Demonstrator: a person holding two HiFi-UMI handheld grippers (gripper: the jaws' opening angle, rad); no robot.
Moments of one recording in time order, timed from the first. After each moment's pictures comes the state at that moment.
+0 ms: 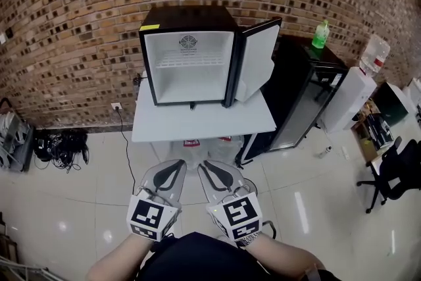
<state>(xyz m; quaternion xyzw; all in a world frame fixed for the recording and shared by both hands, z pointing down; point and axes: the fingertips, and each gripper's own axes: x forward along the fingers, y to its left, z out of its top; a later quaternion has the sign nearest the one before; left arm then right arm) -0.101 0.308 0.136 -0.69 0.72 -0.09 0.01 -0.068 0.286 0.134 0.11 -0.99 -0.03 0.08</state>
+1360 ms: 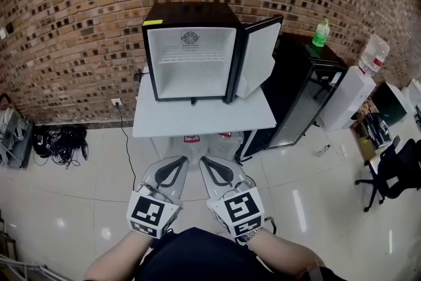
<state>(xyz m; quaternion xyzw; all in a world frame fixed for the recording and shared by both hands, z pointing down) -0.094 0.318 0.132 -0.70 0.71 -0.08 0.02 -0.068 0.295 0.128 0.11 -0.99 -0.05 0.08</state>
